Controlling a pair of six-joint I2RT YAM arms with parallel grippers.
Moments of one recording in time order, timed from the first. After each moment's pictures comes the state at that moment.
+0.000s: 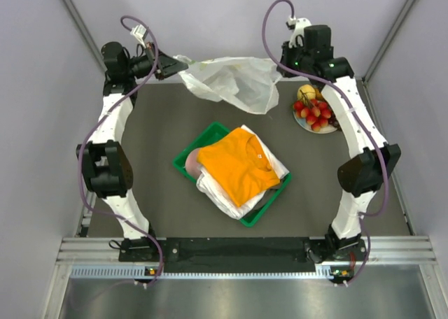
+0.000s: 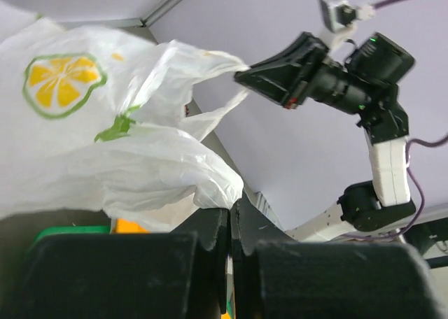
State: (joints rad) left arm 0.07 1.85 1.71 0.26 1.19 -1.03; right arm 0.30 1.89 2.09 -0.69 -0.16 0.07
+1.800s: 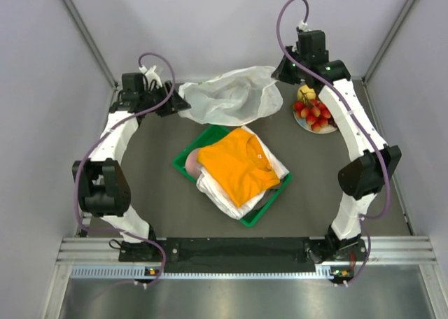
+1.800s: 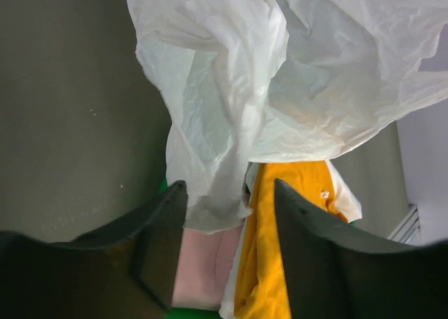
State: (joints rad) left arm 0.00 1.65 1.41 -0.37 0.66 -0.36; right arm 0.34 1.84 2.05 -0.75 -0.07 0.52
